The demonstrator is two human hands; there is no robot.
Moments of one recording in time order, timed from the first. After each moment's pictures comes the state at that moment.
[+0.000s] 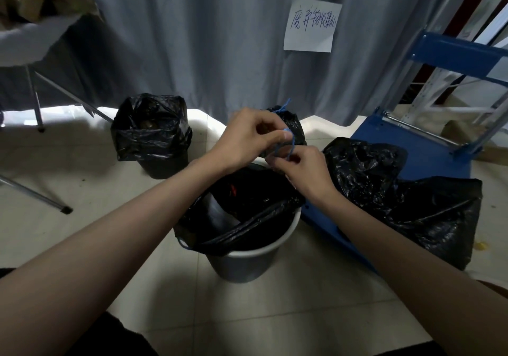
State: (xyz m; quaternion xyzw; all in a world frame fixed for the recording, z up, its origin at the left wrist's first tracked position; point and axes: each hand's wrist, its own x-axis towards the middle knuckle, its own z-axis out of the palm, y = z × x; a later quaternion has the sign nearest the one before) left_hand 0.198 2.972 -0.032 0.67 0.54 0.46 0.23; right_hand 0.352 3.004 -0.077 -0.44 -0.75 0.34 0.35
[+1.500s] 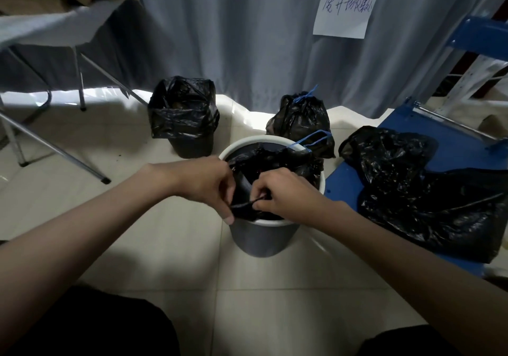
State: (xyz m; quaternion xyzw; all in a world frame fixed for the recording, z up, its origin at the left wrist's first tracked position) left_hand 0.130 2.849 -0.053 0.74 0.63 -0.03 0.25; right_hand 0.320 2.923 -0.090 -0.28 -0.94 0.21 0.03
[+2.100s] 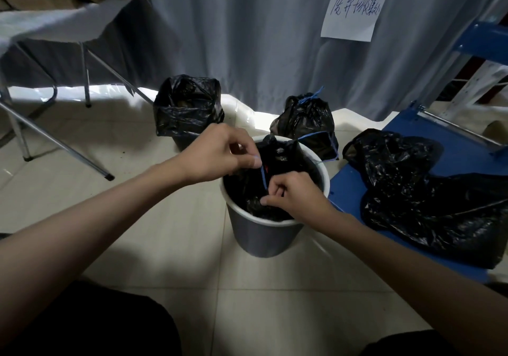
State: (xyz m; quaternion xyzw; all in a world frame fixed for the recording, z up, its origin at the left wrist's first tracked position) left_hand 0.139 2.851 -0.038 0.67 0.62 0.33 0.22; right_hand 0.328 2.932 -0.120 -0.36 -0.87 0.32 0.13
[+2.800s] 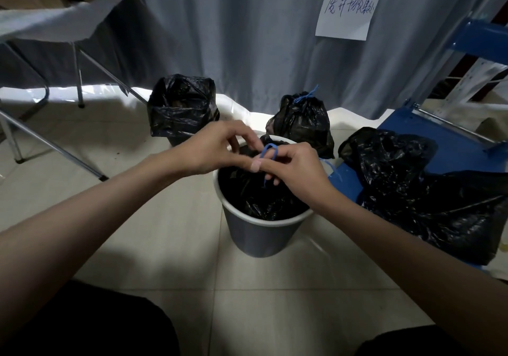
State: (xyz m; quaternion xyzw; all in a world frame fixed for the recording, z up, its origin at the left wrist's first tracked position) left_hand 0.133 2.869 -0.039 0.72 0.58 0.31 0.23; right_hand 0.319 2.927 -0.073 -0.33 -0.75 0.49 0.30
